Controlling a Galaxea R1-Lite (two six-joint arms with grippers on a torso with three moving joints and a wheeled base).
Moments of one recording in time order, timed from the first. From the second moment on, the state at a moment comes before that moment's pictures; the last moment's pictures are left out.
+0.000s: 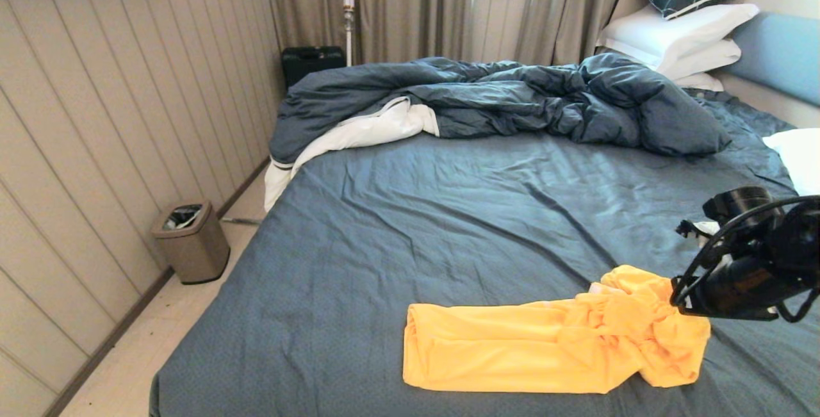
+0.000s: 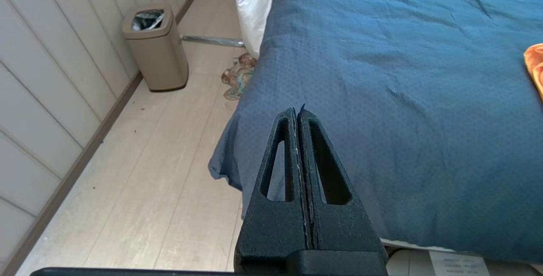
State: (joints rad) left arm 0.00 0.00 -0.09 0.21 0.01 0.02; right arm -0.21 1.82 -1.00 0.24 -0.15 0.02
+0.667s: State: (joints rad) left arm 0.00 0.00 -0.09 0.22 0.01 0.02; right arm -0.34 1.90 -1.13 0.22 -0.14 -0.07
